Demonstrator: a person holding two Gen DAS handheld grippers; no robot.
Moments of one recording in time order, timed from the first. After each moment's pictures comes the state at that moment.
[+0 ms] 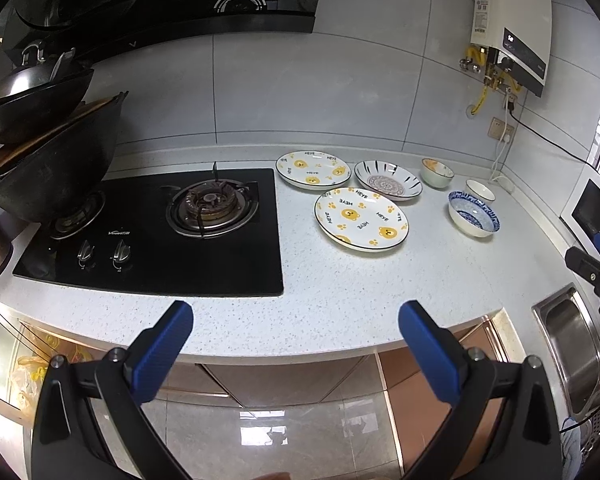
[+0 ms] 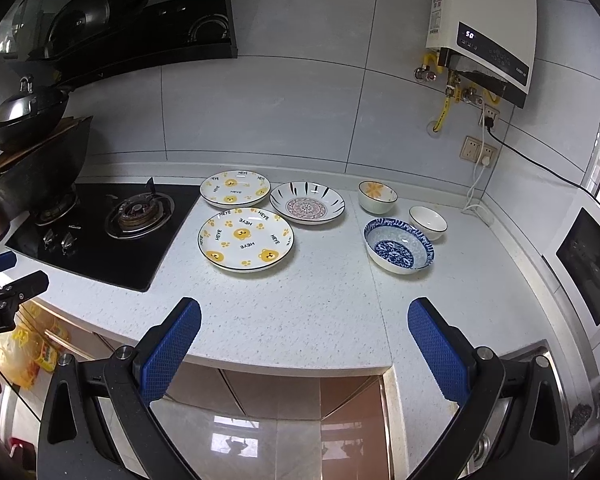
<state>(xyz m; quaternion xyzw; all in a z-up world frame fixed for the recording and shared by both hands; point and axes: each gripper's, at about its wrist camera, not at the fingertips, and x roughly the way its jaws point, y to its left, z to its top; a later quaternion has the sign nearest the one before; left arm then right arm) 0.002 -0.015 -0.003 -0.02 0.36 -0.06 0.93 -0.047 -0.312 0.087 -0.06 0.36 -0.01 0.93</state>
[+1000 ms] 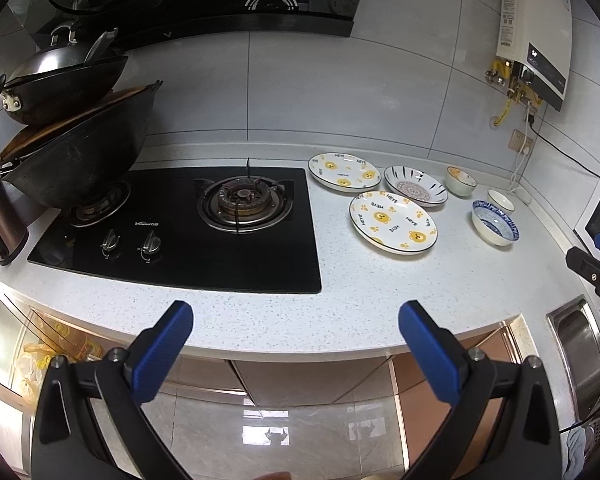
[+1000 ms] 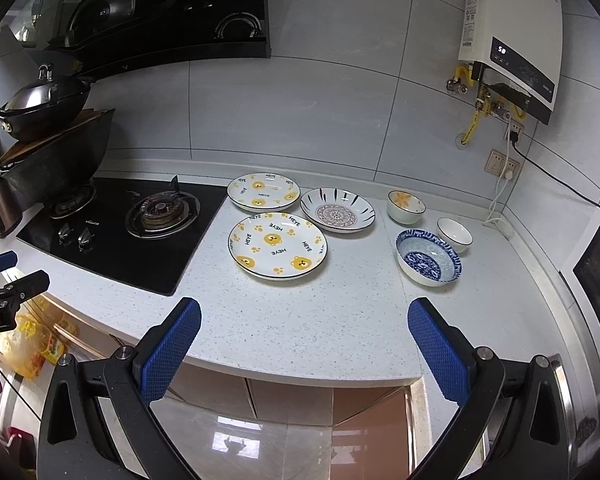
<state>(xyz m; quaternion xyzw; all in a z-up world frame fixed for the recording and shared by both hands) -0.001 0.034 -0.007 -0.03 0.36 -0.03 0.93 -0.033 -0.267 0.080 -0.07 0.36 0.02 0.93</state>
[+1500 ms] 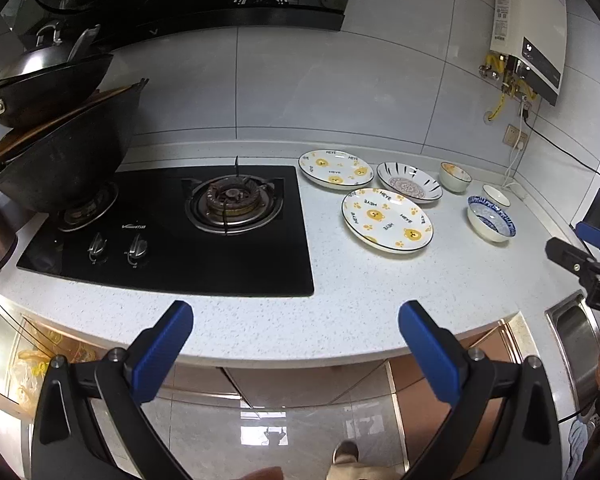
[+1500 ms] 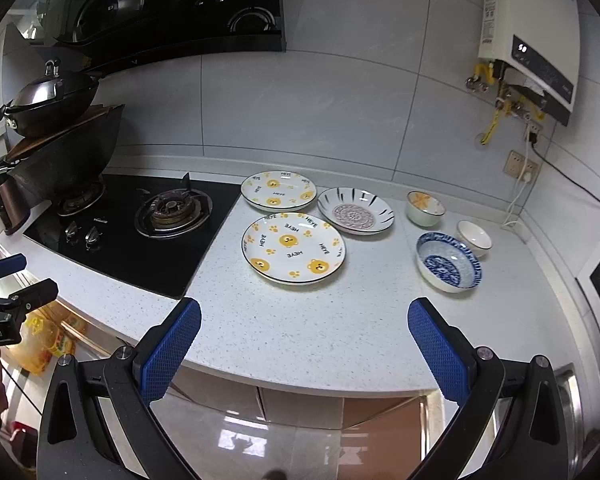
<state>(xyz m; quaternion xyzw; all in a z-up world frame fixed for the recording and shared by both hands) 0.018 0.025 -0.016 -0.03 0.36 -0.04 0.93 -0.001 -0.265 0.060 -0.06 0.37 0.05 0.92</state>
